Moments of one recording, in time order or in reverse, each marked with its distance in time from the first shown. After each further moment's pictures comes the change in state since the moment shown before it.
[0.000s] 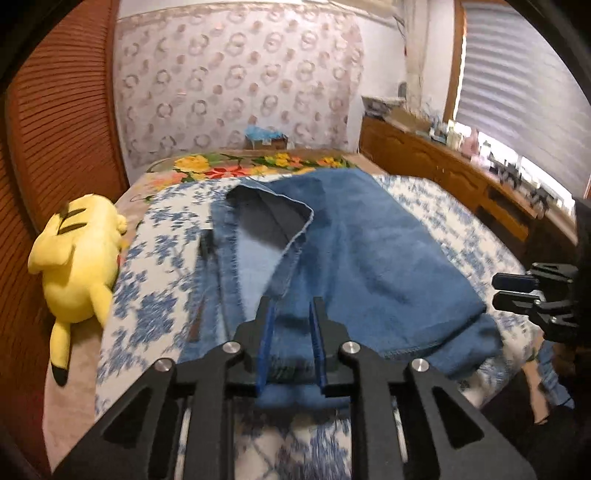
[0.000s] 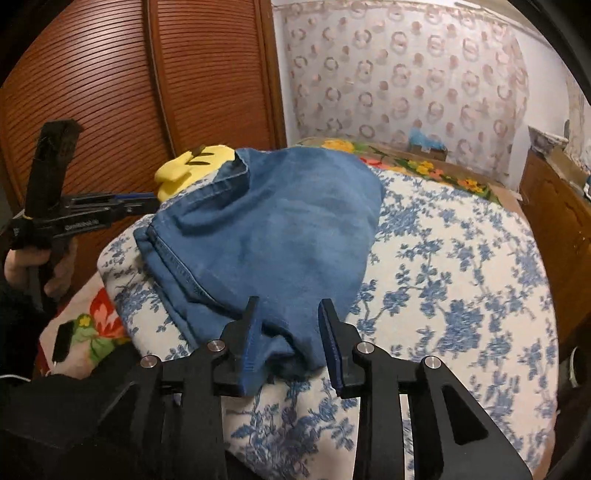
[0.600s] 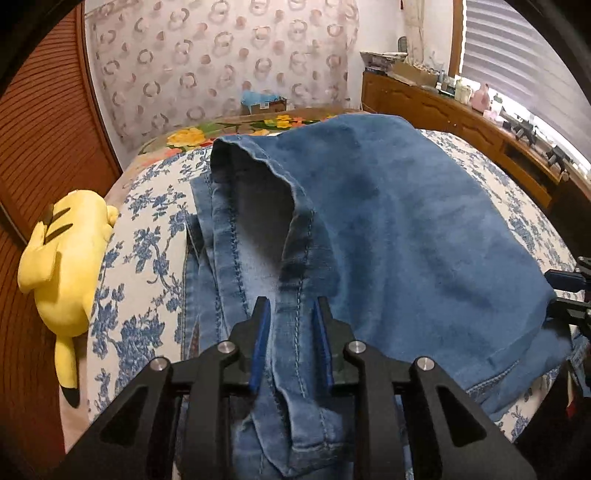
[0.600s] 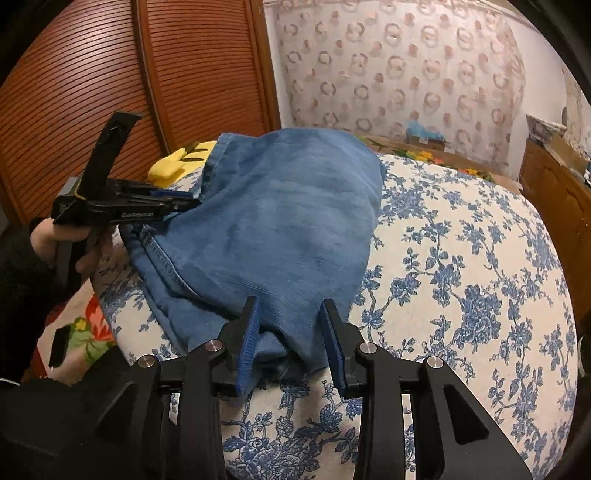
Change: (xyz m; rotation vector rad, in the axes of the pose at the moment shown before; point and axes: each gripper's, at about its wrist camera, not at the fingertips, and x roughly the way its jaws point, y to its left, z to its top) left arm 0.068 0.014 0.013 0.060 0.144 0.030; right arm 0.020 -0.005 -0.013 0.034 0.005 0.007
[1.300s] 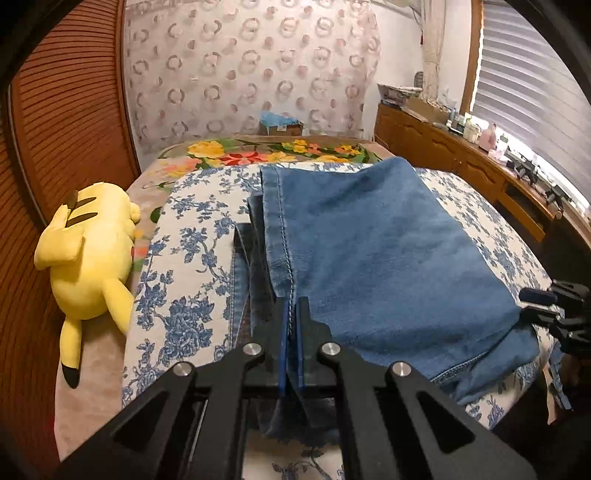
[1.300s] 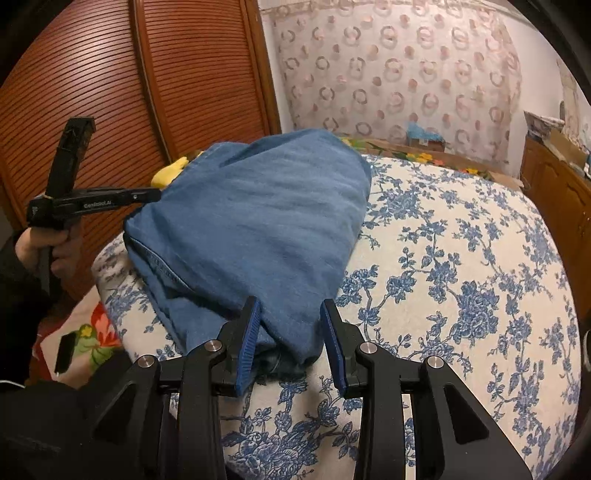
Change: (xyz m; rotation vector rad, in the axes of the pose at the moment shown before) left arm -0.054 0.029 -0.013 -0.090 -0.092 -0.002; right arm -0.008 -0.005 -0.001 0.014 -0.028 0.007
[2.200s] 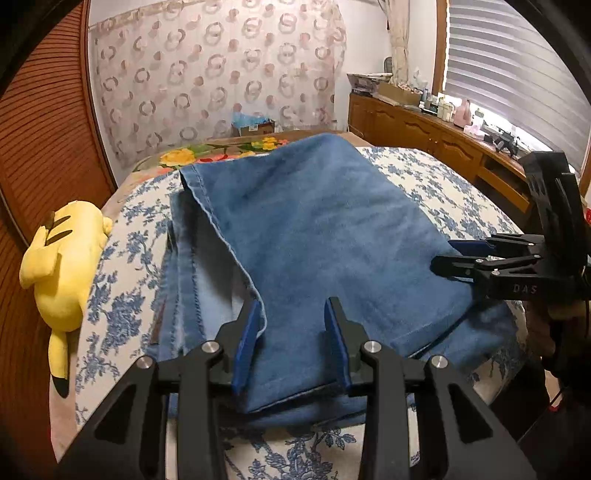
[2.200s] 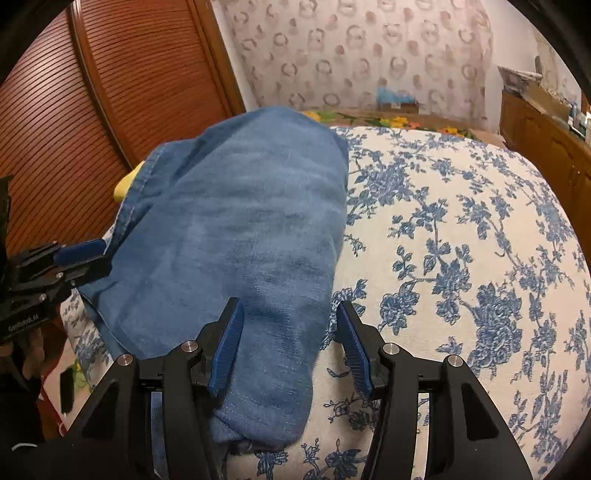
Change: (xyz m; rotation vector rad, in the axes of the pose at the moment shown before) left arm 0.009 -0.071 -0.016 0.099 0.008 -0.032; right arm 0.057 -0.028 0.026 0.164 0.098 -0.044
